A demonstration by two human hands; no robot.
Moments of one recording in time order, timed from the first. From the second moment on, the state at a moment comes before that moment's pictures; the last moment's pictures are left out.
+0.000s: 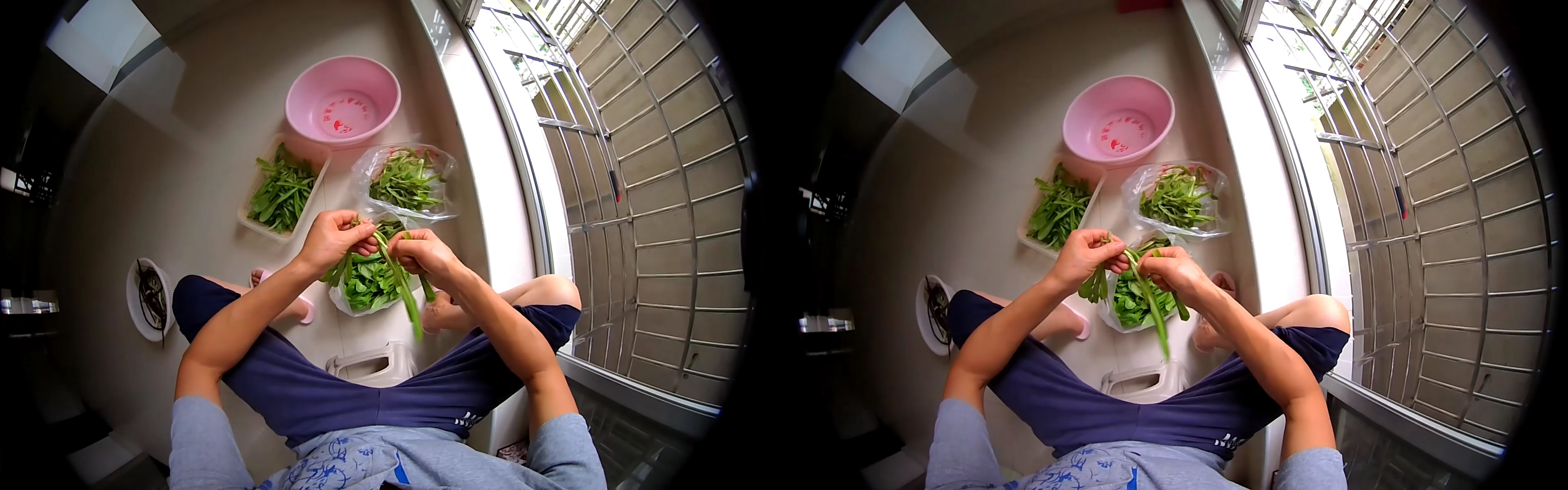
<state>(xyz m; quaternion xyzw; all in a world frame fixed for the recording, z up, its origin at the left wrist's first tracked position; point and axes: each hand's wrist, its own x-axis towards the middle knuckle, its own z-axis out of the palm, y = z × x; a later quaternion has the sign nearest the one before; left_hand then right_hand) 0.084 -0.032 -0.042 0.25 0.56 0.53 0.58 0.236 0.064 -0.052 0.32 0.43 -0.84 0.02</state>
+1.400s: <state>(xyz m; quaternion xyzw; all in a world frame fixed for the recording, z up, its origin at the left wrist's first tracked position) 0.063 -0.030 -0.052 0.01 0.45 0.62 0.64 0.253 0.113 -0.042 0.37 0.53 -0.75 -0.13</state>
